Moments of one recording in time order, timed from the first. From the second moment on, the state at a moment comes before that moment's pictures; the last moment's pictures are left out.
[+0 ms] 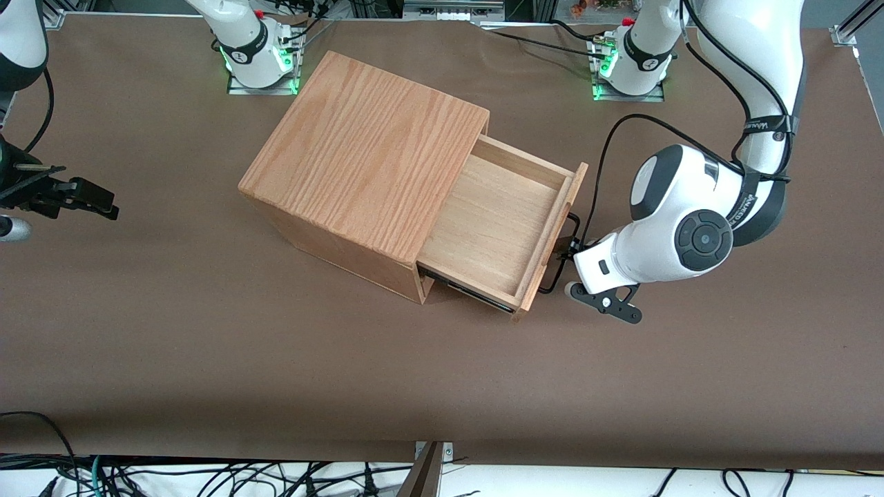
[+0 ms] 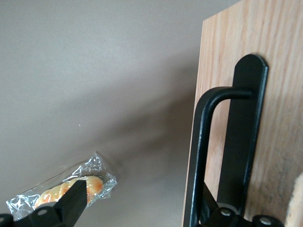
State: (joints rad) arm -0.22 0.58 -0.12 -1.34 -0.12 1.76 0.08
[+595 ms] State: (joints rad) arm -0.20 0.52 -0.12 -1.30 -0.18 1.63 0.08
